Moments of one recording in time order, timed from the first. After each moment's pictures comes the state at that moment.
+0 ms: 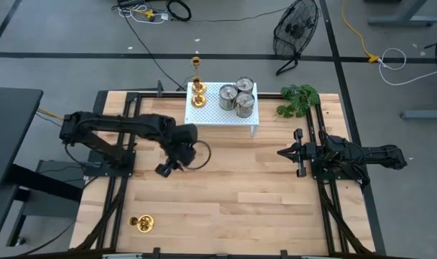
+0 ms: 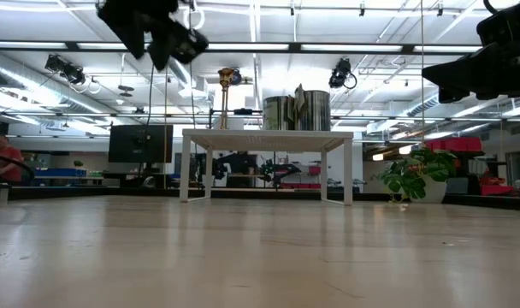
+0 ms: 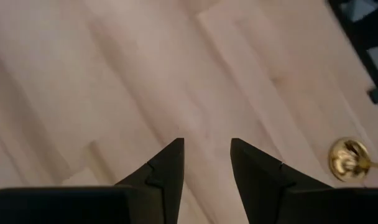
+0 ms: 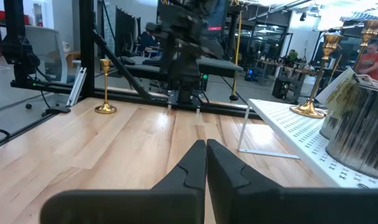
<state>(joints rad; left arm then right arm) 0.02 1.46 1.28 -1.04 0.31 0.50 0.01 0.00 0.02 0.01 -0.02 -0.15</state>
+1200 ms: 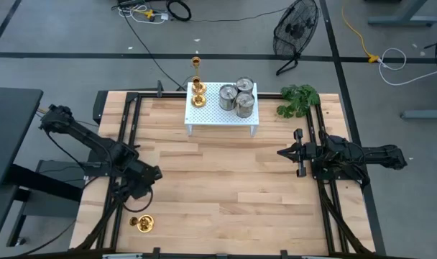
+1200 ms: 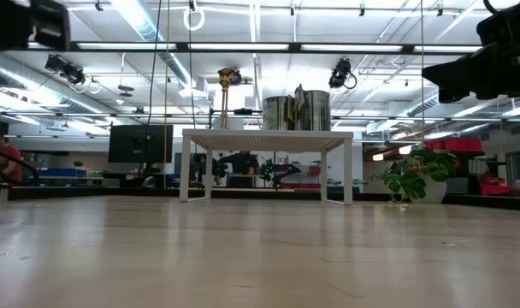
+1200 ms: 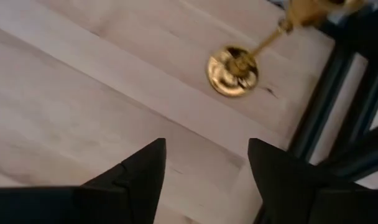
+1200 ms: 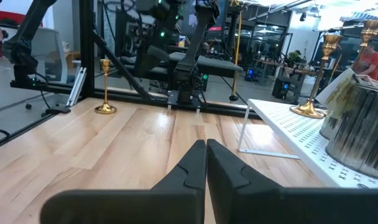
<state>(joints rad) -0.50 1.04 0.86 -1.03 0.29 0.53 0.01 0.00 0.02 0.01 -0.02 -0.15</state>
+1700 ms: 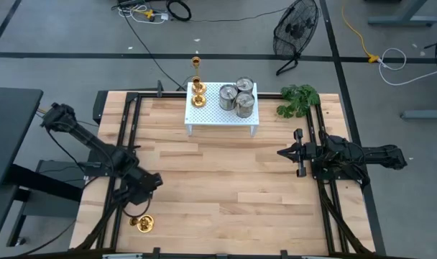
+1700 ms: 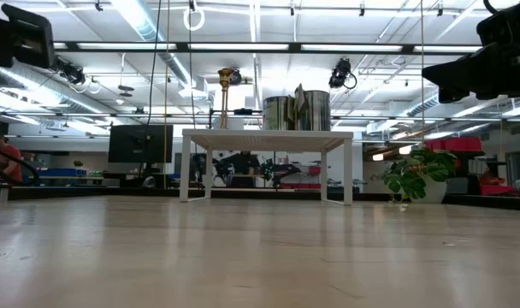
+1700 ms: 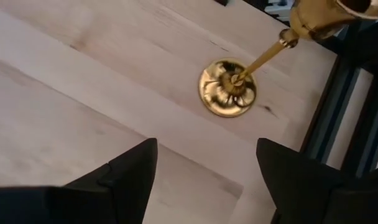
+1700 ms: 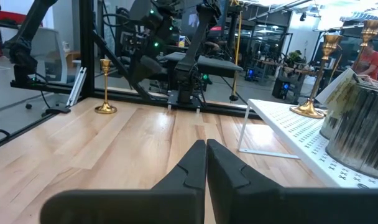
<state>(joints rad) -0.57 1.04 0.73 -0.83 0.31 0.44 0.01 0.00 0.02 0.01 -0.02 -0.15</state>
